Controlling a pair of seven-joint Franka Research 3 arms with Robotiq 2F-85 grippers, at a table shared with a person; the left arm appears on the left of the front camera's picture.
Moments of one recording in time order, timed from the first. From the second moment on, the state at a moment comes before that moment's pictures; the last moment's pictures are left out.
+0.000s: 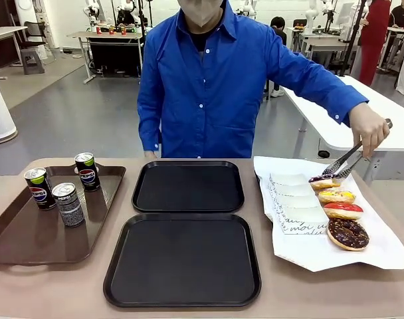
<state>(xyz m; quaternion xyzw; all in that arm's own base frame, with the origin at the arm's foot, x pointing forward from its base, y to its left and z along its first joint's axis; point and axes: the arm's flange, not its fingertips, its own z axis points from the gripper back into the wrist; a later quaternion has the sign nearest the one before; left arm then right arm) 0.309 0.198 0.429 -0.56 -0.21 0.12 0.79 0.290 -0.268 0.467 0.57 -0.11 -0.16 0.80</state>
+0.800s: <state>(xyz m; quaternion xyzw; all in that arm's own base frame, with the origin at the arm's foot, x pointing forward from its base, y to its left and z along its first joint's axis) 0.310 0.198 0.429 -0.56 -0.21 0.12 0.79 0.290 -0.268 0.467 0.57 -0.11 -0.16 0.80</state>
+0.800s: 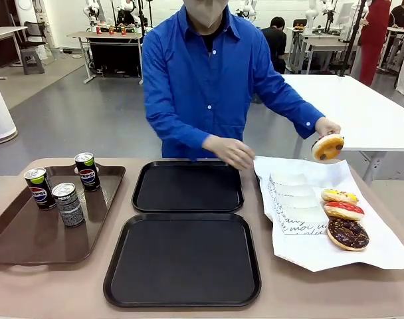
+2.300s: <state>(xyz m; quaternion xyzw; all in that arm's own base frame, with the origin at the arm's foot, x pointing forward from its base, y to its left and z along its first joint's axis) 0.408 -0.069 0.475 0.00 -0.07 -0.13 0.99 0.289 -0.268 0.466 0.57 -0.11 -0.16 0.80</state>
